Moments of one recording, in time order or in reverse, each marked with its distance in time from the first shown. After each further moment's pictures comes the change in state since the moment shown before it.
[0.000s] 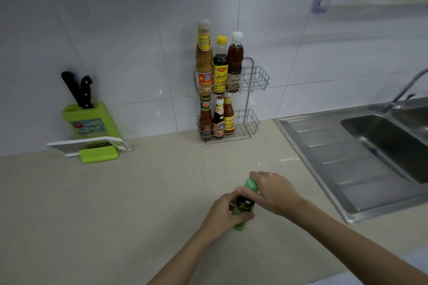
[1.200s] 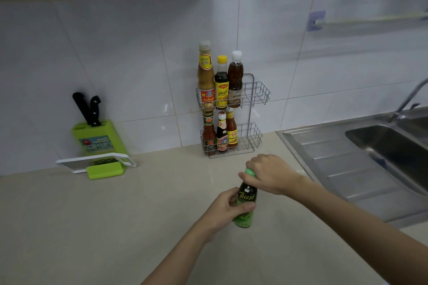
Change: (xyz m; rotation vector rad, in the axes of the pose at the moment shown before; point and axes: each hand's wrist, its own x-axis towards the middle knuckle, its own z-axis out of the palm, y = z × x) left_hand 0.015 0.040 -0.031 -0.296 -0.155 -0.022; right_hand 0.057 0.005 -0.051 -0.231 -0.011 -0.262
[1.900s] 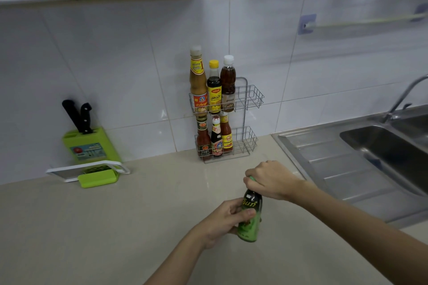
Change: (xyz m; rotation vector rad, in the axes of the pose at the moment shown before) left_hand 0.004 0.010 0.010 -0.133 -0.203 -0.084; right_hand -0.009 0.013 0.005 0.010 -0.002 0.031
